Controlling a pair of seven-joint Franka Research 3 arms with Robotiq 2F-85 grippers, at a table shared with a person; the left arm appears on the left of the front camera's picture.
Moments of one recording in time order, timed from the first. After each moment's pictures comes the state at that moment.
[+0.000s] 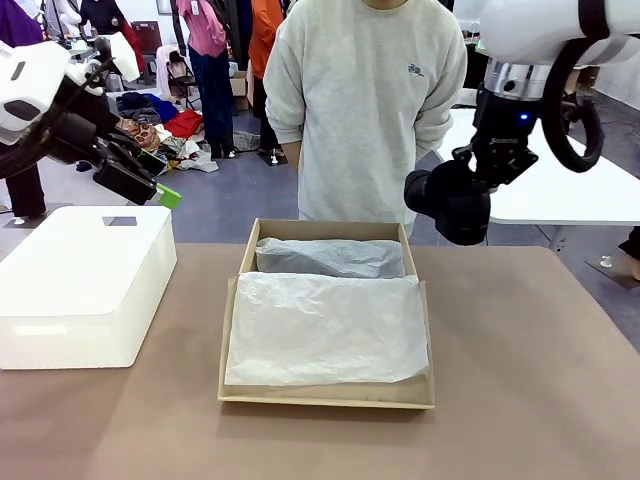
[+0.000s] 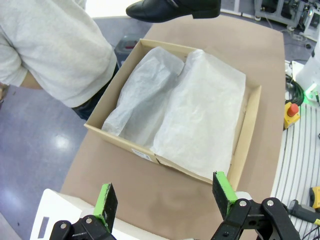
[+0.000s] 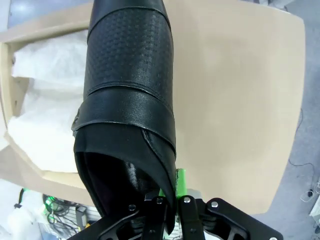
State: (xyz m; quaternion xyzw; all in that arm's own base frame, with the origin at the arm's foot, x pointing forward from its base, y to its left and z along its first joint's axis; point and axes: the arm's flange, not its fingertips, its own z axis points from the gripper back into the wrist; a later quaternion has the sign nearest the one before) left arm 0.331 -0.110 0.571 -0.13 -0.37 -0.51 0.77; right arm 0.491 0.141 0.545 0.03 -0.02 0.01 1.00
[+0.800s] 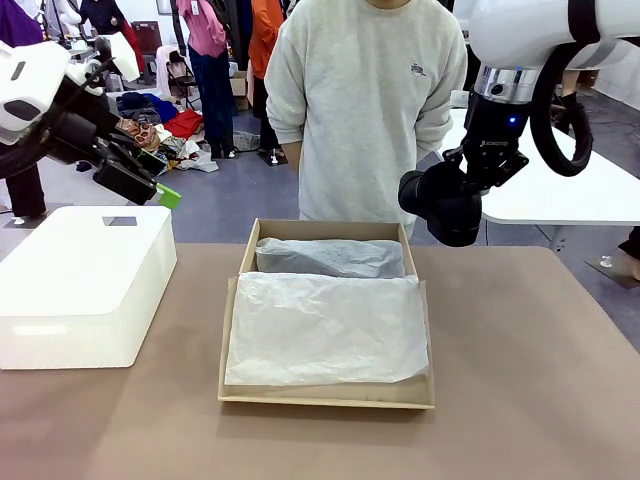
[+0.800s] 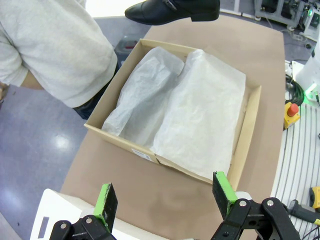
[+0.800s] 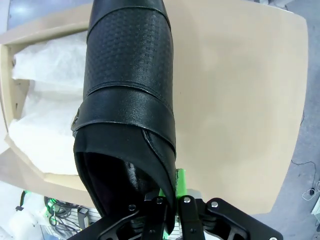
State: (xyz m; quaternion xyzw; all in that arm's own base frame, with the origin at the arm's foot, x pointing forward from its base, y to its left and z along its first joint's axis) left arm 0.331 -0.110 0.571 -0.13 -0.37 -0.51 0.77; right arm 0.492 0.144 0.539 0.03 -0.02 0.01 1.00
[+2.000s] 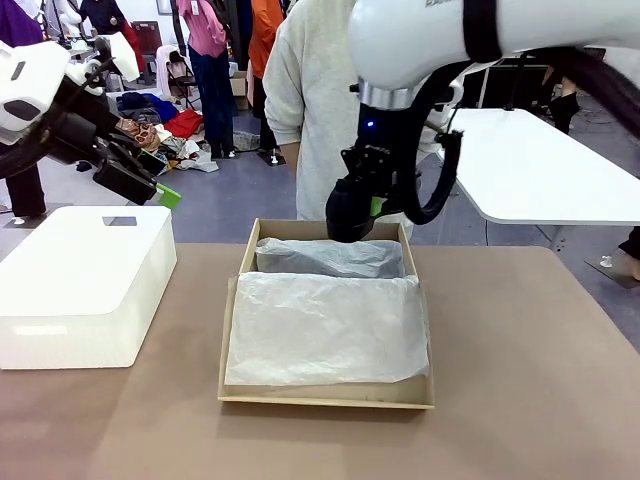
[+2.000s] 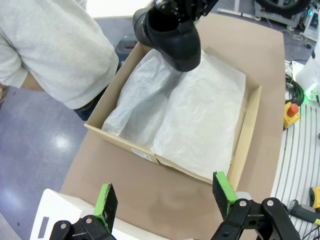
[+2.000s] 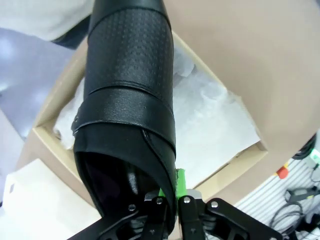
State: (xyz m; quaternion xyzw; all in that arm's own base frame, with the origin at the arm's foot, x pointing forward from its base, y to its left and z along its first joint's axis) left arm 0.331 -0.110 0.571 -0.13 -0.37 -0.51 0.77; right arm 0.460 0.324 0.537 0.03 -0.04 -0.39 0.92
